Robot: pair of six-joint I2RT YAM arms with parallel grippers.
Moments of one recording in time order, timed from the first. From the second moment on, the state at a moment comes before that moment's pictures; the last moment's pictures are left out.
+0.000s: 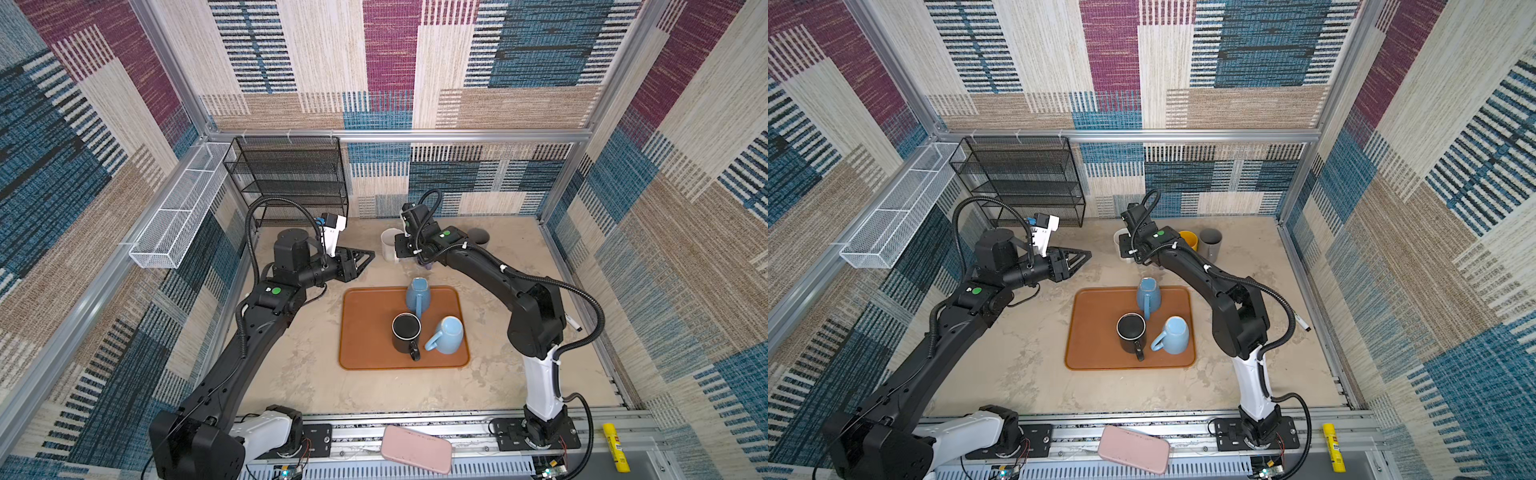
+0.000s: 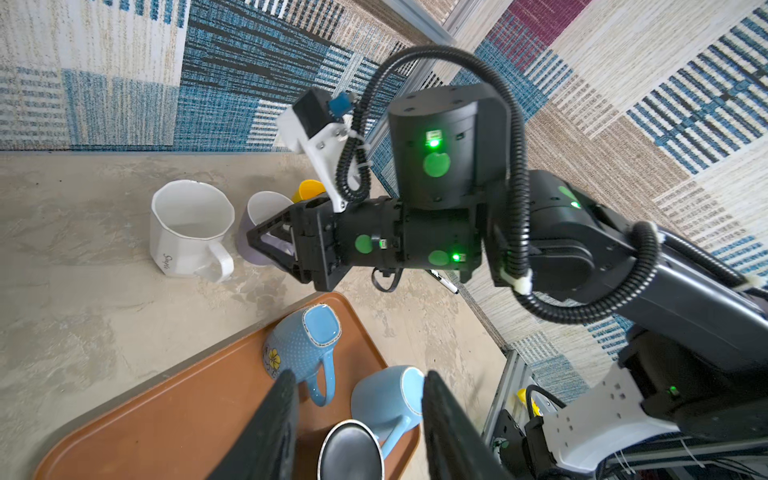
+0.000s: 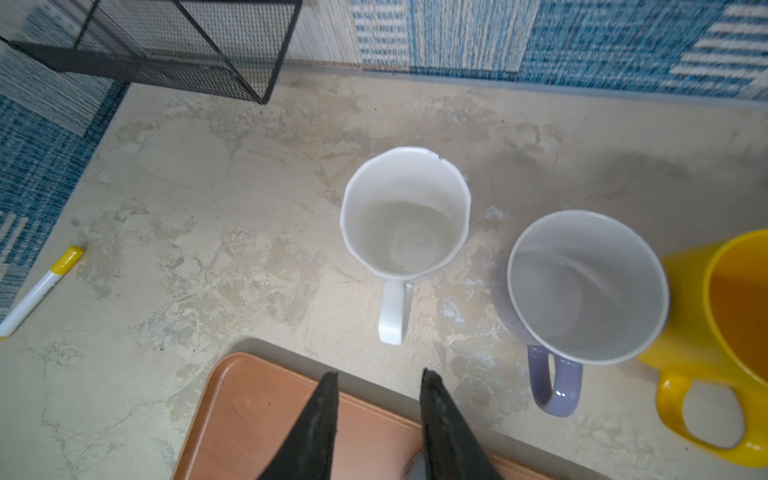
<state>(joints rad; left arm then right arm) -0.27 1.20 1.12 -0.25 0.65 -0.39 0.62 2.03 1.87 -0.59 0.11 0.36</state>
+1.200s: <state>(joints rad) -0.57 1.39 1.14 -0.63 0.19 -0.52 0.52 1.72 1.63 -0.44 0.21 0.30</state>
